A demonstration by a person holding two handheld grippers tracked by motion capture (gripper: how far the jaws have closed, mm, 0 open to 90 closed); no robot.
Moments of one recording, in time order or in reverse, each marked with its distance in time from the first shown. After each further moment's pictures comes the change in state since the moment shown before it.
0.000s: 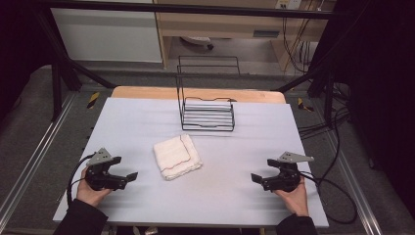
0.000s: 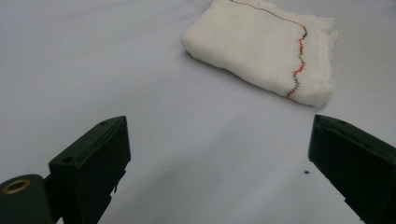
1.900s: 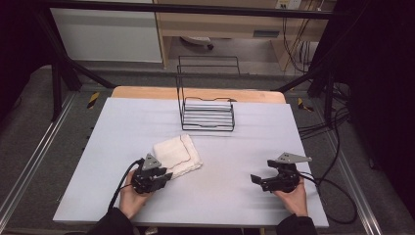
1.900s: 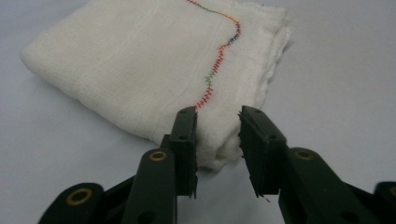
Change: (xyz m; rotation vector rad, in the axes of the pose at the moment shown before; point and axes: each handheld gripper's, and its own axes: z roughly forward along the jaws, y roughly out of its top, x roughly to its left) left arm -0.096 0.028 0.077 0.114 0.052 0.002; right arm 0.002 -0.002 0.003 0.030 -0.030 -0.012
